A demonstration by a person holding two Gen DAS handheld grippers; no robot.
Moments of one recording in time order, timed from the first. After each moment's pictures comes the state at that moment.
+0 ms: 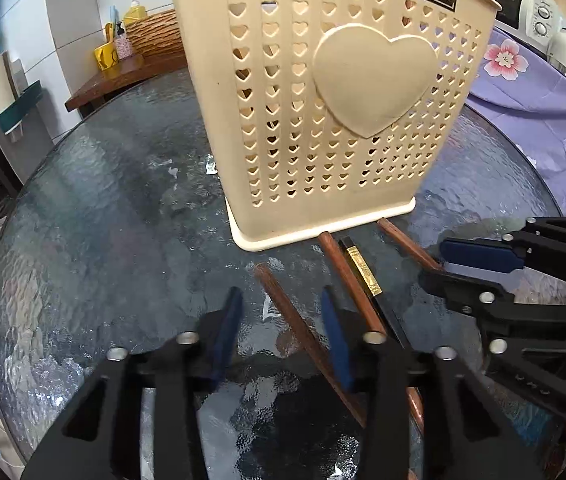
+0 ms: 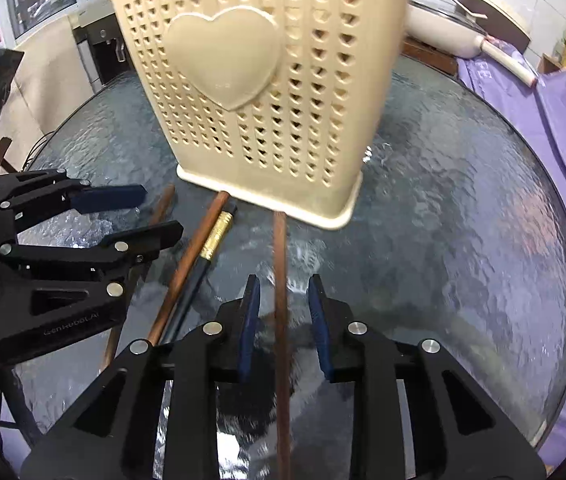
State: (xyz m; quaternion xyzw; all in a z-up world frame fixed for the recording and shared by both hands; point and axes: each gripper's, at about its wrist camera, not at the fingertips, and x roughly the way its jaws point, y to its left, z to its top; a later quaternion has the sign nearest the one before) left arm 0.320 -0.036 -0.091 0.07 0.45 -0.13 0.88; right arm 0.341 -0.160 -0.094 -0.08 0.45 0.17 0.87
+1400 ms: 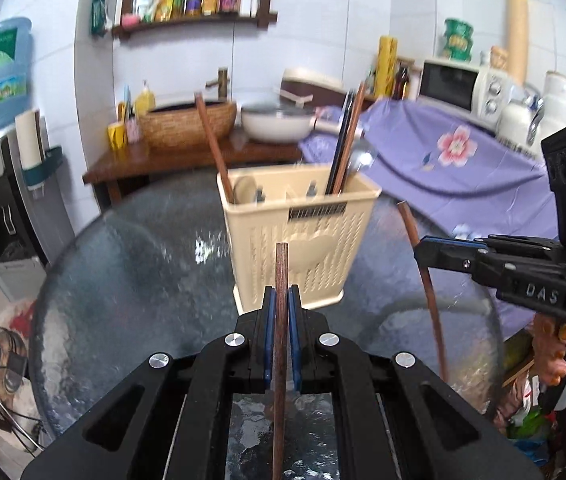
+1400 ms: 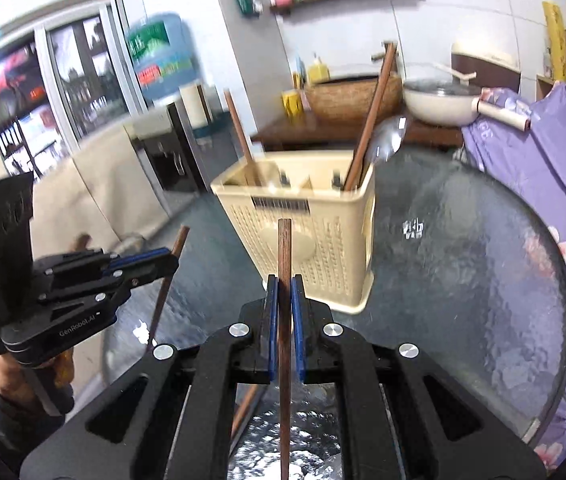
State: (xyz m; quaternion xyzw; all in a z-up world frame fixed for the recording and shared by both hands) left arm 0.235 -0.012 0.027 0.03 0.29 -0.18 0.94; right arm 0.275 -0.217 0.033 0.06 0.30 0.25 0.92
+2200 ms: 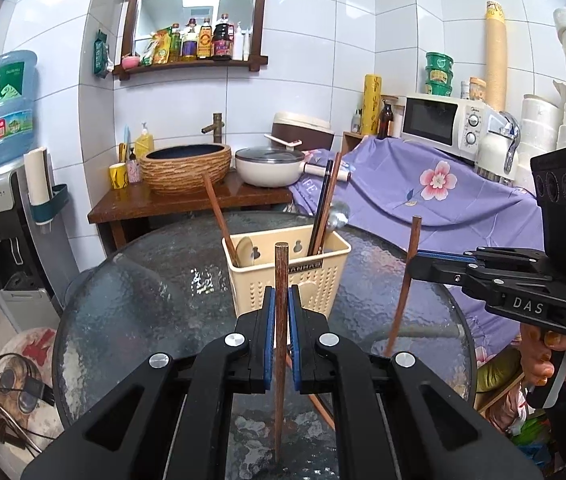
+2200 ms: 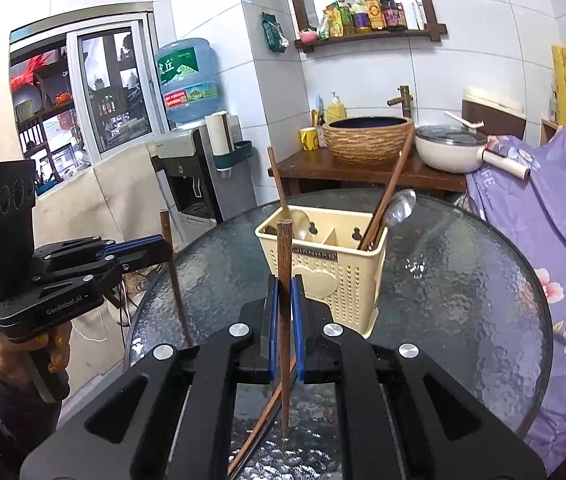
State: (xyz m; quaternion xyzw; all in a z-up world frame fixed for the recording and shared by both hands) left arm 0.201 -0.001 0.075 0.03 0.23 -0.19 0.95; right arm 0.238 -0.207 0.077 0.03 0.25 0.27 0.93
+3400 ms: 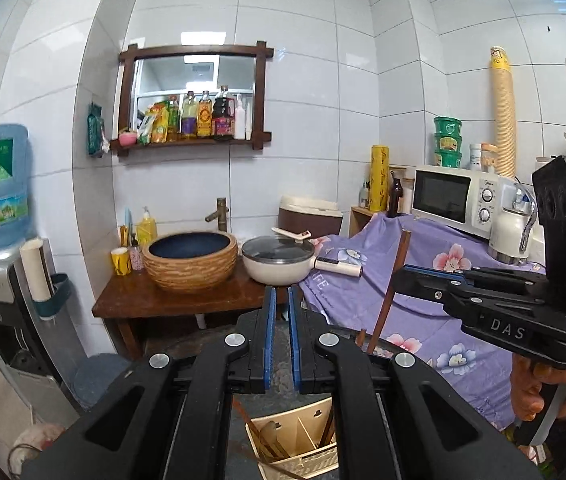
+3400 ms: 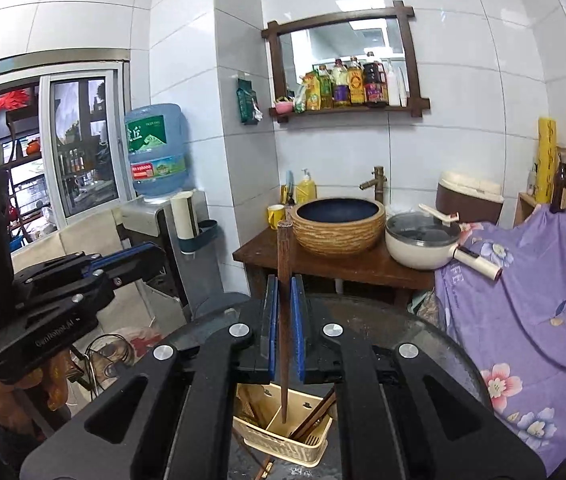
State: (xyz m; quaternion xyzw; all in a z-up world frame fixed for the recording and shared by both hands) left arm 0.295 -0.011 0.200 0.02 0.13 -0.19 0.97; right arm 0.348 -0.203 0.217 0.03 0.18 0.21 0.96
